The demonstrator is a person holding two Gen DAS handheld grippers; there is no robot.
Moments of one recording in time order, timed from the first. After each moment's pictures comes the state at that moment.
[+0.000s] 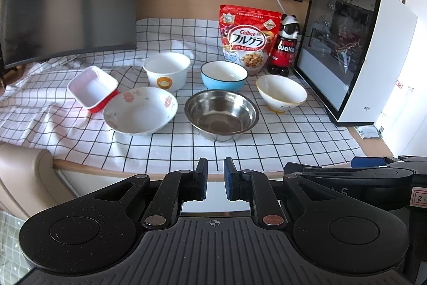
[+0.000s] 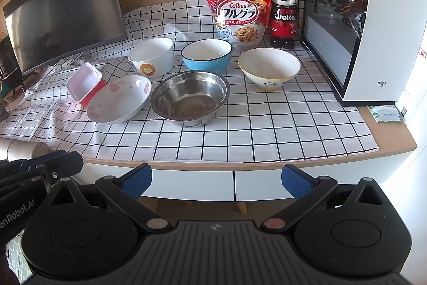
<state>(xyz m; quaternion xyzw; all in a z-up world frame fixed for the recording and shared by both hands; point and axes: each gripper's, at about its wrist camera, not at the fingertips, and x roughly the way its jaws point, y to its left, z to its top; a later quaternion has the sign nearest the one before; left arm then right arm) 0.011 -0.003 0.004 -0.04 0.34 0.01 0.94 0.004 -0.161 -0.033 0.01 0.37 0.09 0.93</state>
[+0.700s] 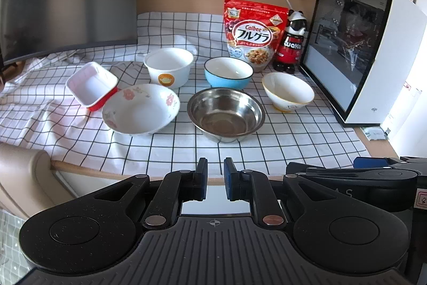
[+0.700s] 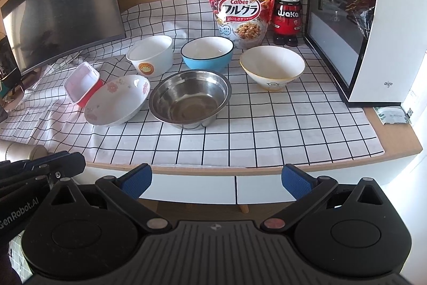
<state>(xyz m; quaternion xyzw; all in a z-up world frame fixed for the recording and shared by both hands) 0.038 0.004 0.000 -0.05 0.35 0.02 0.94 0.029 -0.156 -0.034 0.01 0.38 0.09 0.92</state>
